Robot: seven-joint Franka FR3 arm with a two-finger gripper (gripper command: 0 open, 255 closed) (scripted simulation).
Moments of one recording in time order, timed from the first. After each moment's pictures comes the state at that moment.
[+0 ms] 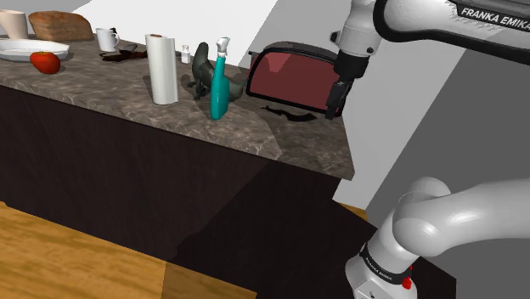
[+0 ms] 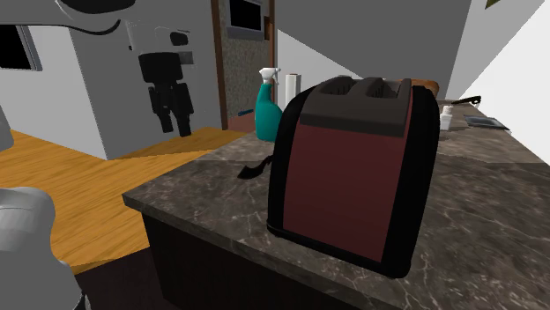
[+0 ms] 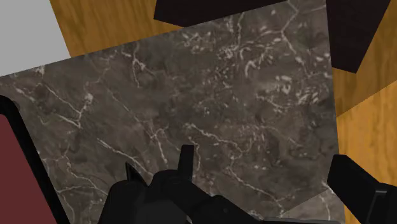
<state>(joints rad) -0.01 -0.78 0.05 -2.26 -0.09 1.51 -0.17</state>
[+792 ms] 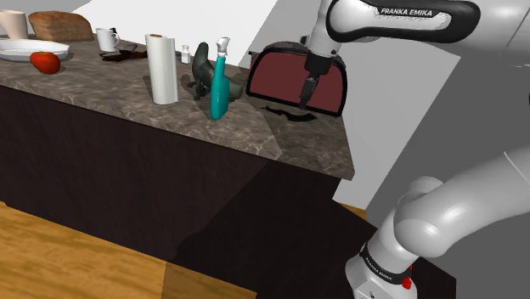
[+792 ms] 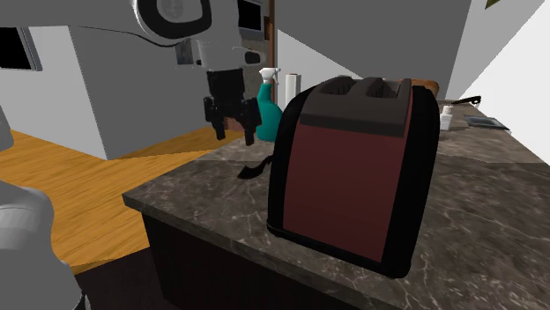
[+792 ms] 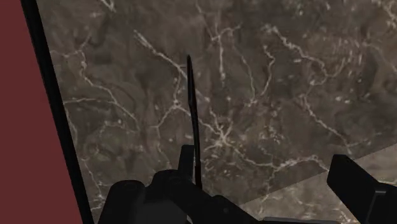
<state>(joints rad) 0.03 -0.46 -0.11 -2.12 -0.07 1.73 -0.43</state>
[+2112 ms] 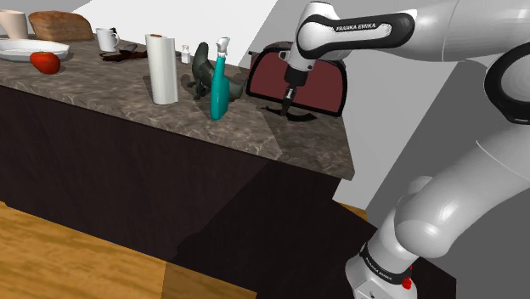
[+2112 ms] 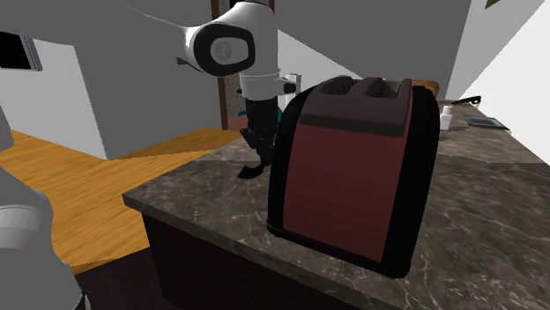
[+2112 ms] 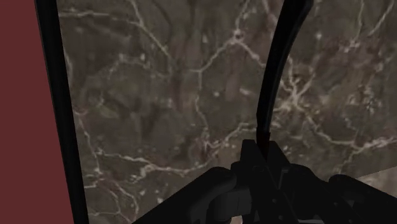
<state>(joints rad) 0.05 -0.24 -0.19 -2.06 0.00 1.91 -0.61</state>
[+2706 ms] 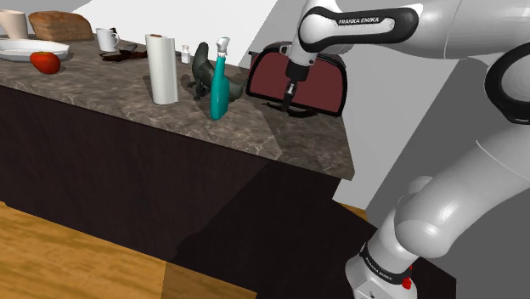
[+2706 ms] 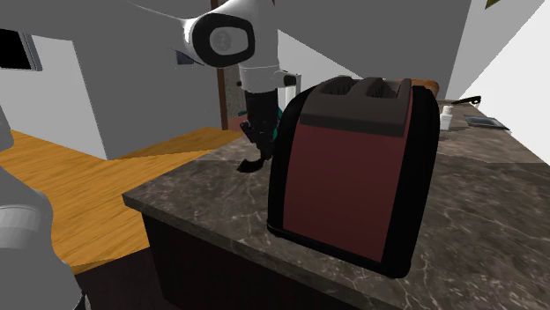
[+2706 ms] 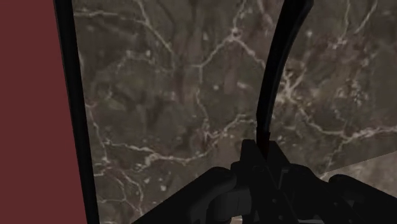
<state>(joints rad) 0.05 -0.24 -0.18 -2.02 0.00 1.87 -0.61</state>
